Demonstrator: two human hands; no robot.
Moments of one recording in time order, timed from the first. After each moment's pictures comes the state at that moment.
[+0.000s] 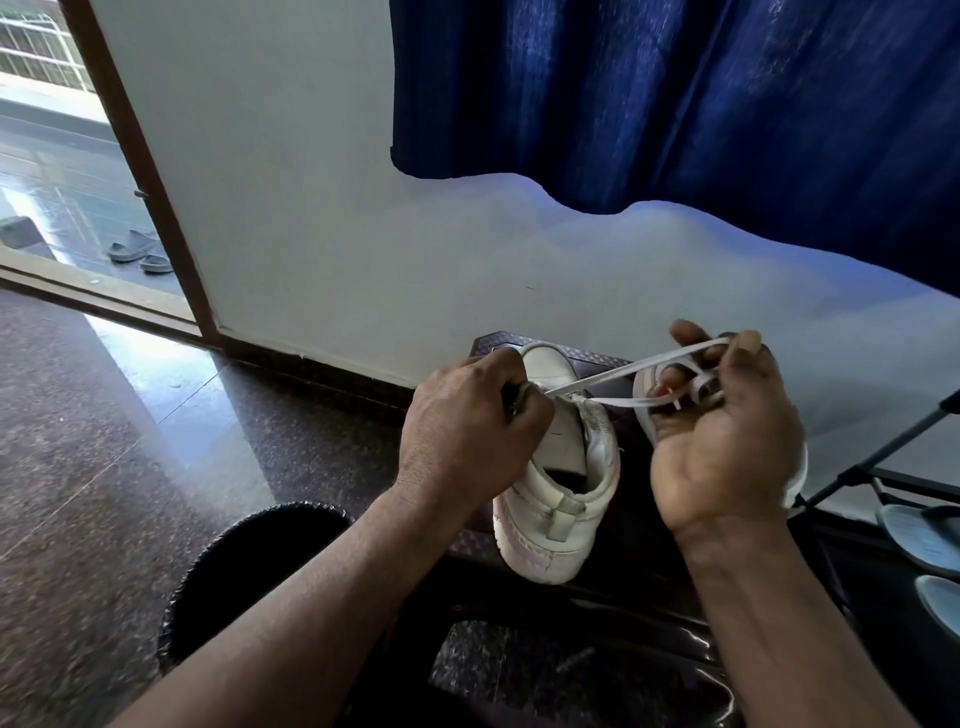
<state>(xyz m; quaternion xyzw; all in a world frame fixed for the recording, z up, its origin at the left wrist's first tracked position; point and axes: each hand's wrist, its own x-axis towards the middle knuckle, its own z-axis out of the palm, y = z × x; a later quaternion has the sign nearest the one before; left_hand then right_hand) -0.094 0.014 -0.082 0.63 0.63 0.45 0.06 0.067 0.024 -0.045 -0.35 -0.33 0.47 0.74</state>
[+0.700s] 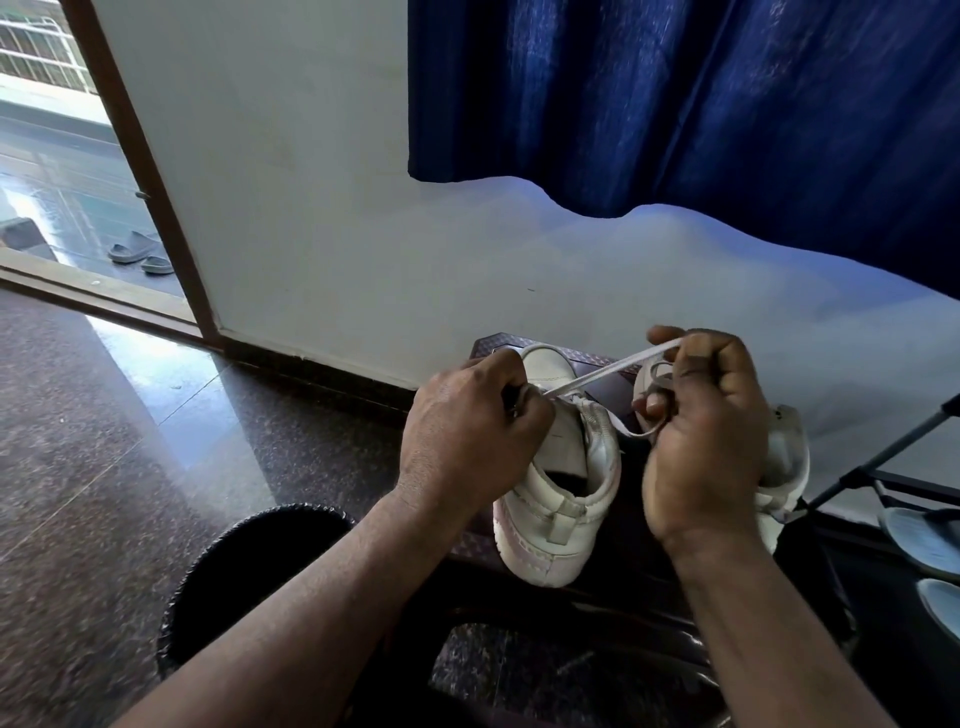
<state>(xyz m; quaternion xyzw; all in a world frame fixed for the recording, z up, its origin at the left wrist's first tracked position) -0.093 0.013 -0.082 0.62 0.64 0.45 0.06 0.060 0.022 -0.055 -0.42 -0.48 0.35 0.69</state>
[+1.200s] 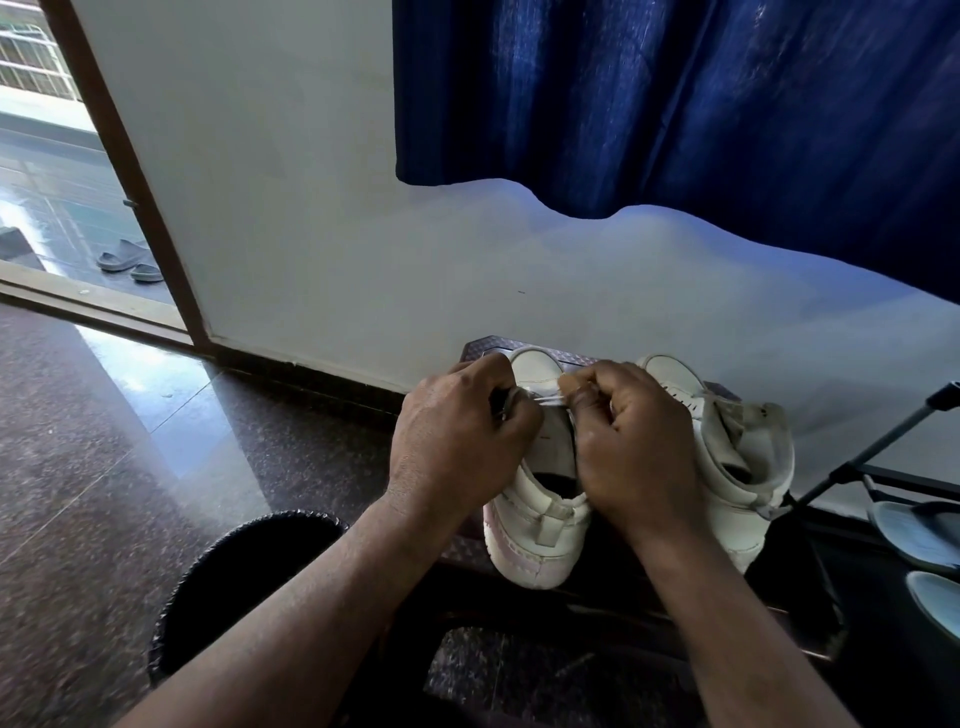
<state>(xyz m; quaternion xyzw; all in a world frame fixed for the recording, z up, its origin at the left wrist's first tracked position) -0.092 0.014 -0.084 0.63 0.63 0.45 0.06 0.061 0.029 -0.078 -0.54 -0.71 0.08 0.44</state>
